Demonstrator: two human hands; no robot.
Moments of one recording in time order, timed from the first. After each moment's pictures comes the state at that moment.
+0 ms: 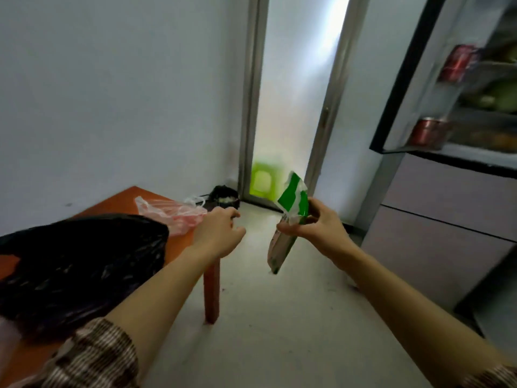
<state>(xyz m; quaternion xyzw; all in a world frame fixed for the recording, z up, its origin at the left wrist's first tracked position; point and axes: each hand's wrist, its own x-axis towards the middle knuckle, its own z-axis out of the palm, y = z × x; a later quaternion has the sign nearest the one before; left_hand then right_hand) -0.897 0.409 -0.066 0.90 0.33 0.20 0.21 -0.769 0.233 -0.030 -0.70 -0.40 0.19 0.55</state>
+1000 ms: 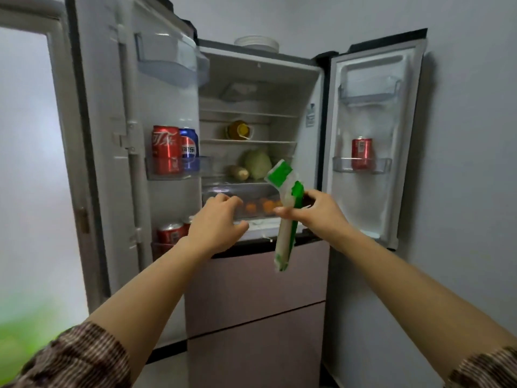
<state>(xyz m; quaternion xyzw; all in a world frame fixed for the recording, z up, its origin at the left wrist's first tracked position) -0.145 0.149 0.130 0.94 -0.12 0.29 0.16 -0.144 -0.067 0.141 -0.80 -0.17 -0.17 0.55</state>
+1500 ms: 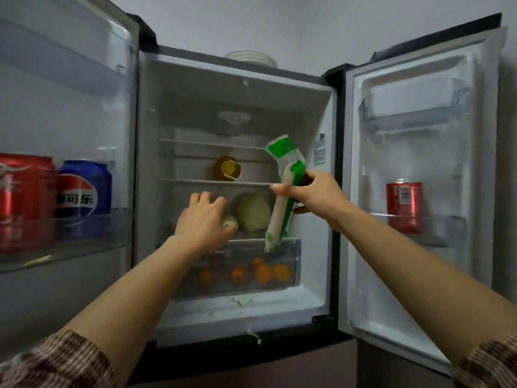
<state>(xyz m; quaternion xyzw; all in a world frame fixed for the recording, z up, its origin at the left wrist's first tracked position) 0.145 0.092 0.202 0.93 -0.05 0.36 0.08 0.157 -0.130 0.251 -0.77 -0.24 -0.21 0.56</state>
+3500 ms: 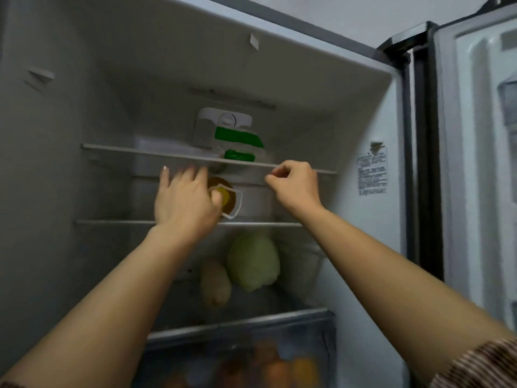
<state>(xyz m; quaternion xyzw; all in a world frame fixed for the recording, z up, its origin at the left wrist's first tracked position) 0.423 0.142 0.306 0.86 -0.02 0.50 0.07 0.451 -0.038 0.337 -0.77 -0.16 -0.46 0.42</state>
